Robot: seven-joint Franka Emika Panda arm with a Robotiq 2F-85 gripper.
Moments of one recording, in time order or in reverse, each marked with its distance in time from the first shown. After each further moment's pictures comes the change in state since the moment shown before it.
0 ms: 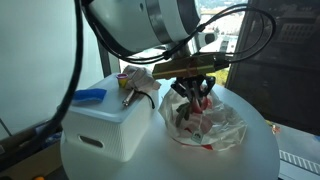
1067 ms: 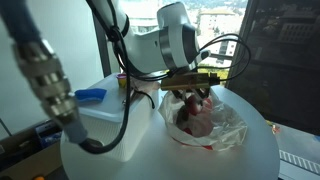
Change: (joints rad) arm 0.056 0.241 -0.039 0.151 0.045 0.193 -0.021
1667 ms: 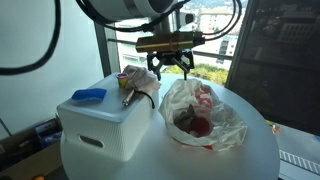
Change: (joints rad) arm 0.035 -0.304 0.088 -0.107 0.301 -0.247 -0.285
